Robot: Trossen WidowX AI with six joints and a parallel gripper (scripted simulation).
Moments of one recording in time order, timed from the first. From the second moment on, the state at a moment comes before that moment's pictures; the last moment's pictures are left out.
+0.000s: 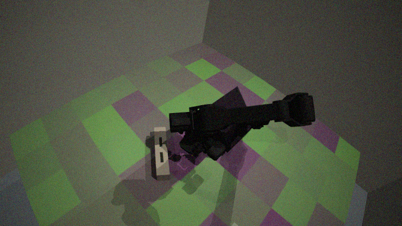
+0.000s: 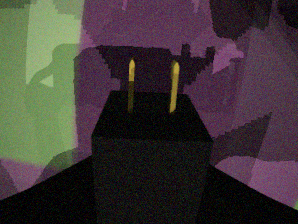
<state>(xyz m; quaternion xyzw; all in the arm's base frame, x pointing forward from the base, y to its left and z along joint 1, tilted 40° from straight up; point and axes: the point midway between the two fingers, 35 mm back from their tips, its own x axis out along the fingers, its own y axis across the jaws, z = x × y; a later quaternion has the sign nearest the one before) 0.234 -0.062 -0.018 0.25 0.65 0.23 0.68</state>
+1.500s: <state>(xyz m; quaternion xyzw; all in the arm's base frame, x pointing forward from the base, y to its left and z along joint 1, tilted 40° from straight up) 0.232 -0.077 -0.051 0.46 0.69 0.03 0.56</state>
